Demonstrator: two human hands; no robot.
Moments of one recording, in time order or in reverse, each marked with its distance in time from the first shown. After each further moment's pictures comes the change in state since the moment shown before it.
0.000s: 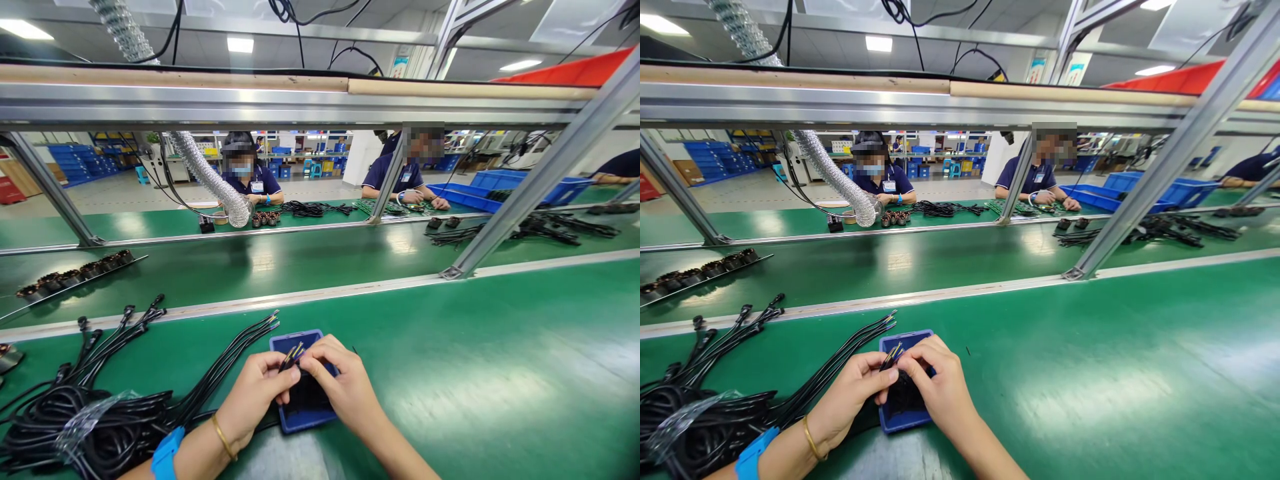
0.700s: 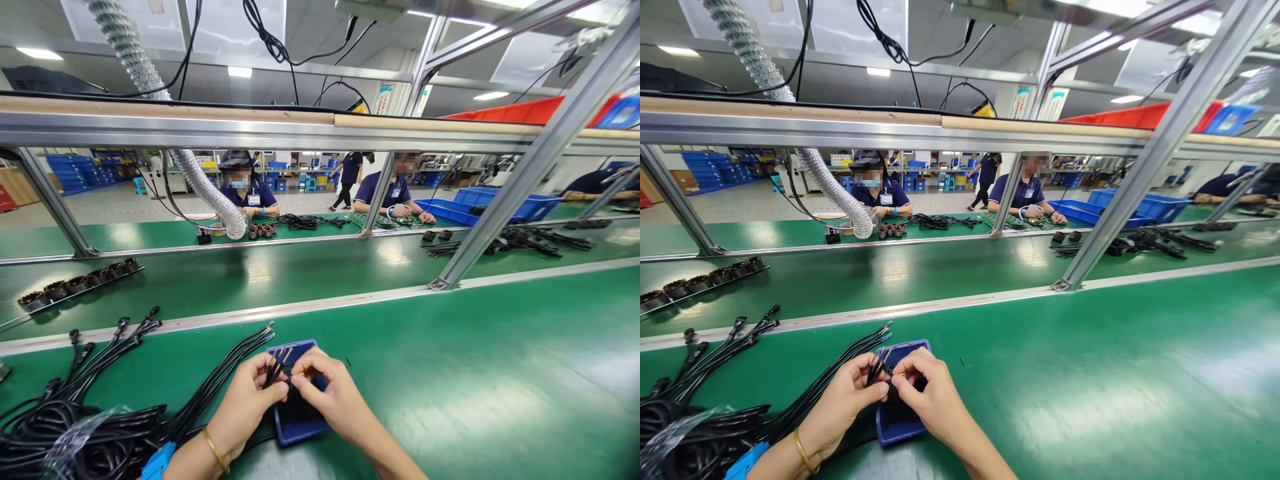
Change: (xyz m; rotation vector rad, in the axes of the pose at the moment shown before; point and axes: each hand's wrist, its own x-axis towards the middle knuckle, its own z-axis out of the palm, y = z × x) left_hand -0.002 0.003 -0.003 -0.025 0.032 0.122; right_hand 0.002 0.001 -0.005 0.016 -0.124 0.072
